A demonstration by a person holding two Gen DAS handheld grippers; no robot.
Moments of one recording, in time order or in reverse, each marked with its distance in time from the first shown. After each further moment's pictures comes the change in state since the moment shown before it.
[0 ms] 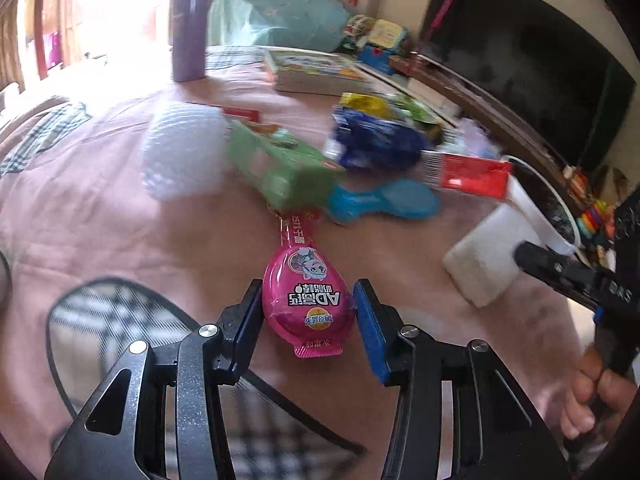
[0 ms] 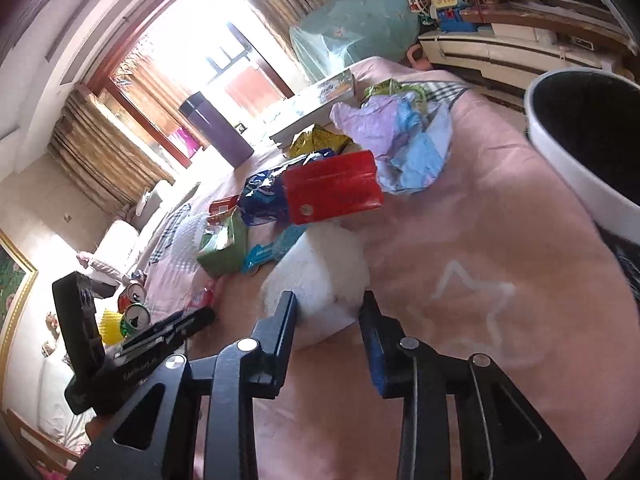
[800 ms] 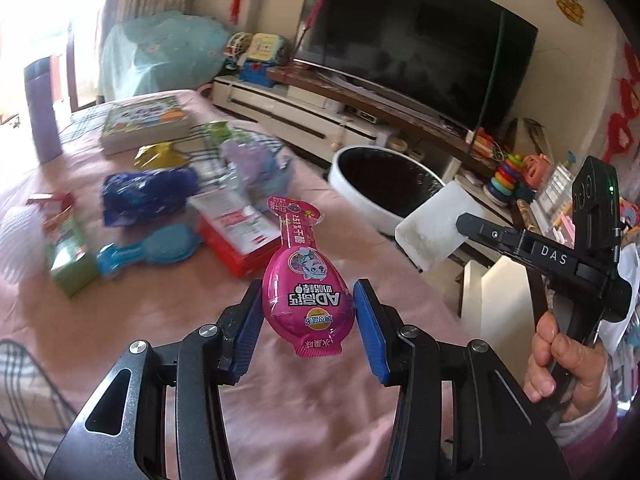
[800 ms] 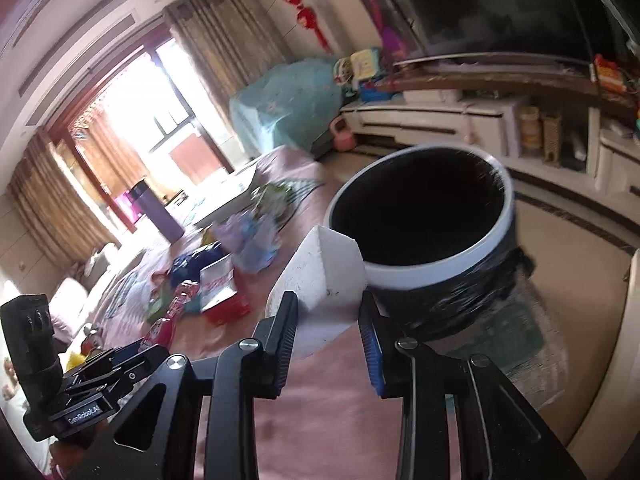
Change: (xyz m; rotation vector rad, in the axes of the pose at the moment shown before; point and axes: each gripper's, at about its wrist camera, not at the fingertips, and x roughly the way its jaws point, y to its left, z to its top) left arm -0.016 -0.155 0.016 0.238 -0.050 -0.262; right arm -0.128 -0.076 0.004 0.059 -0.261 -0.255
